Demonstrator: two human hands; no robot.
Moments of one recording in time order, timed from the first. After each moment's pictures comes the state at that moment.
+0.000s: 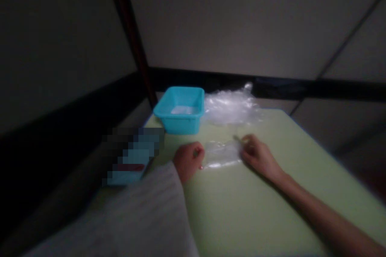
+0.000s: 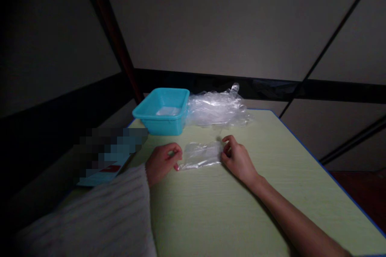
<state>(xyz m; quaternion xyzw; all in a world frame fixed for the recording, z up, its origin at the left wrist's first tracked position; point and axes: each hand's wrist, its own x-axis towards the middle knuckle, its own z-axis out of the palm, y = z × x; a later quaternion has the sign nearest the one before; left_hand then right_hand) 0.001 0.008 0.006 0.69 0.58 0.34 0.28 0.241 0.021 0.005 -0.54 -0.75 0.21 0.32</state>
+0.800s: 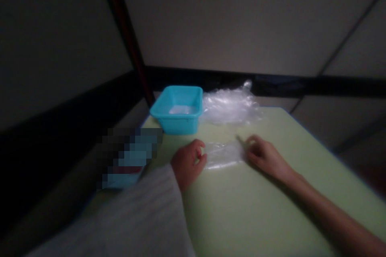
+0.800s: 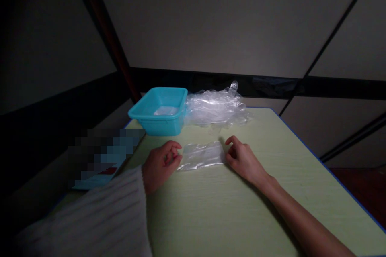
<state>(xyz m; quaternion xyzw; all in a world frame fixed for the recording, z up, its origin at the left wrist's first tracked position) 0.002 0.002 0.006 0.74 0.53 0.37 0.16 0.256 0.016 0.018 -0.54 -0.75 0.28 0.27</state>
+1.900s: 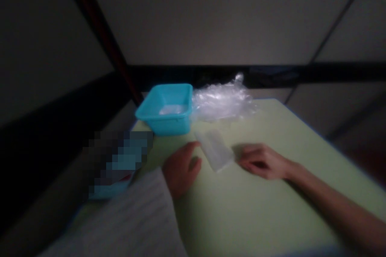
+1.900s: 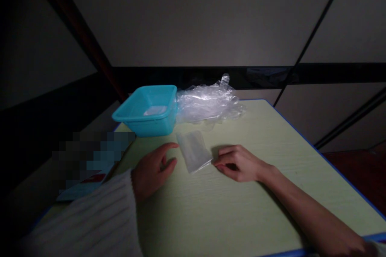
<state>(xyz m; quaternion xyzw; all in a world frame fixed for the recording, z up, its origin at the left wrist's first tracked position) 0.002 -0.007 0.013 0.78 0.56 0.23 0.12 0.272 0.014 0.021 -0.23 -0.93 0.20 0.20</state>
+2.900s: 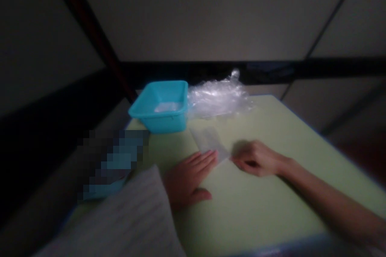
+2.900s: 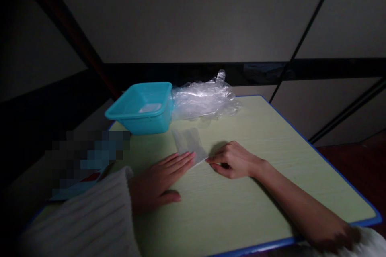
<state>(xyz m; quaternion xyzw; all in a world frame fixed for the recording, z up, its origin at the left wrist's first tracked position) 0.000 -0.012 0.008 0.96 0.25 0.04 0.13 0.268 0.011 0.019 -0.25 -0.95 0.13 0.14</state>
